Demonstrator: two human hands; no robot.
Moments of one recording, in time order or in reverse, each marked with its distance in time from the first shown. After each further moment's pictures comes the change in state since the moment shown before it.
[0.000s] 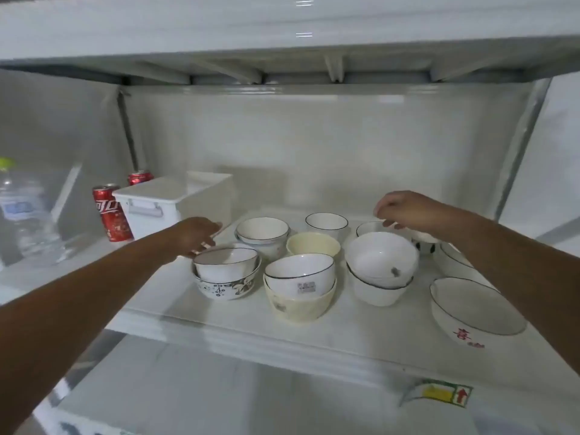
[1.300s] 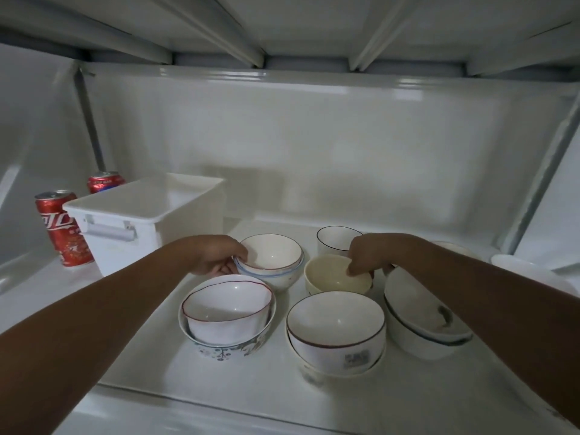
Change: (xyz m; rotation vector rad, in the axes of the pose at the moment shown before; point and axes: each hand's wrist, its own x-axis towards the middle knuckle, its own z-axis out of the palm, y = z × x) left_hand 0.126 -0.006 0.032 -0.139 -0.430 -0.162; right_hand 0.088 -0.041 0.097 -0.798 -0.441 0.103
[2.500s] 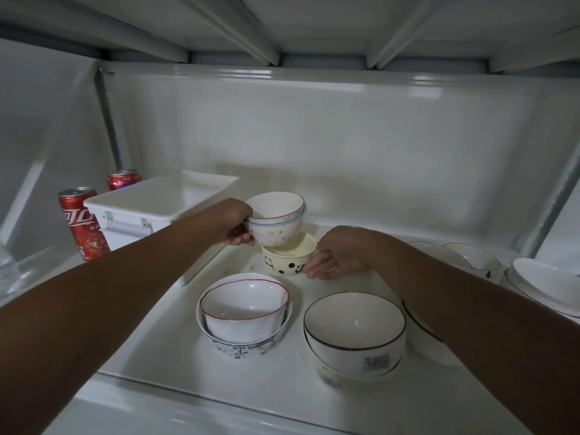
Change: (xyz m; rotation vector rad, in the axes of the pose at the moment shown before) left_hand -0.011 0.048 -0.014 0.003 0.269 0.081; right_hand 0.032 -0.061 0.002 1.311 -0.167 0.004
